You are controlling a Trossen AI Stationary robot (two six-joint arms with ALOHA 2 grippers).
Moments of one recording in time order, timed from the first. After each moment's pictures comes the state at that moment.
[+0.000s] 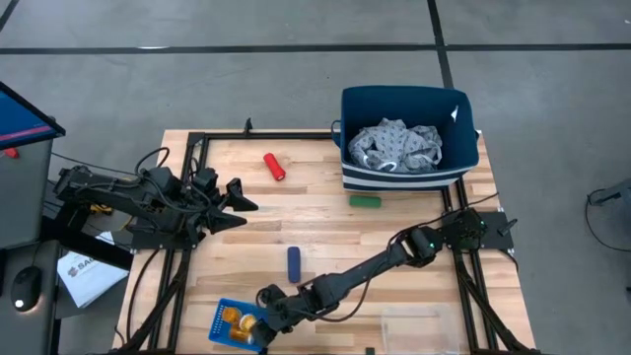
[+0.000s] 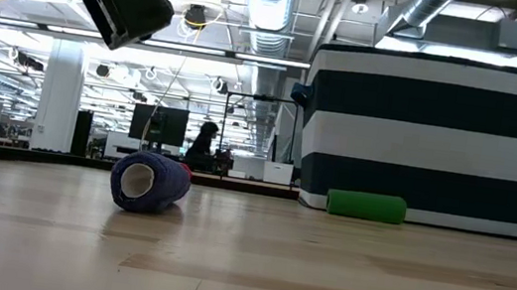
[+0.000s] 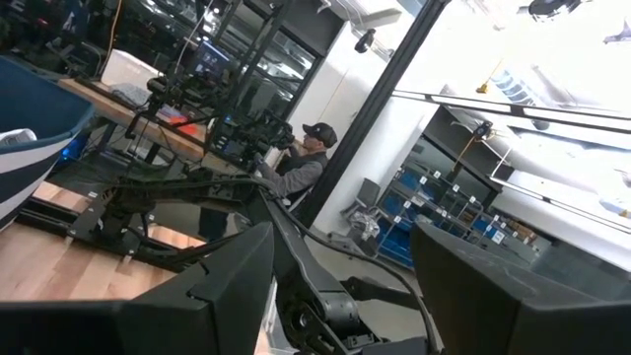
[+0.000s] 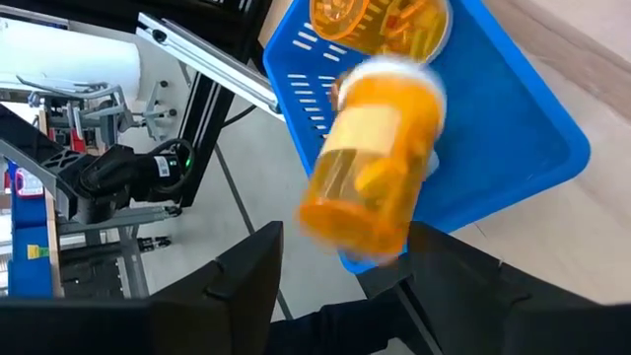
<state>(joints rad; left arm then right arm) -0.20 0.70 0.63 0.31 0.05 -0.56 0.46 2.58 2.33 -0.40 -0.01 1.35</state>
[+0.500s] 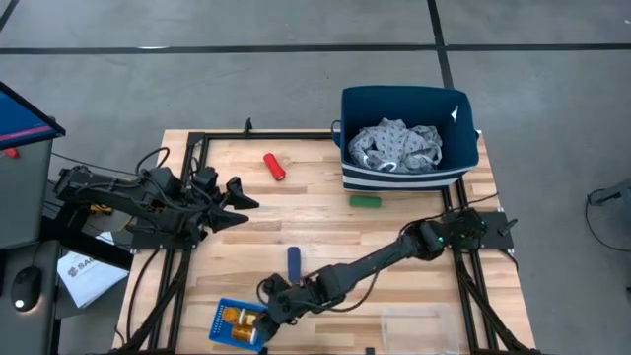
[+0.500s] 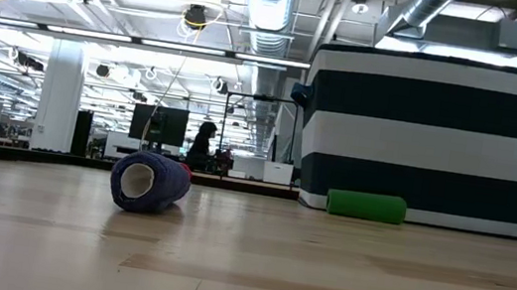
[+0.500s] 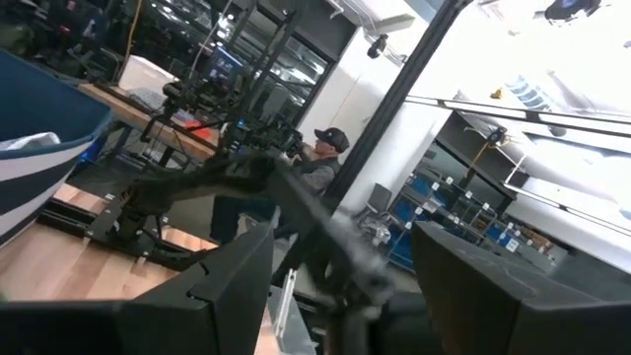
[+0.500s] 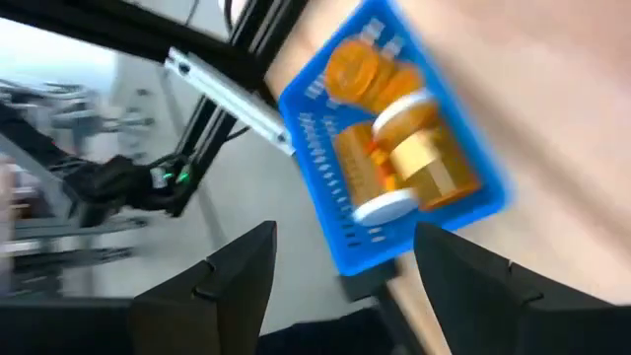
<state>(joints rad) -0.20 0.70 0.63 0.30 0.01 -0.56 0.45 2.46 2.33 -0.56 0.07 1.24</state>
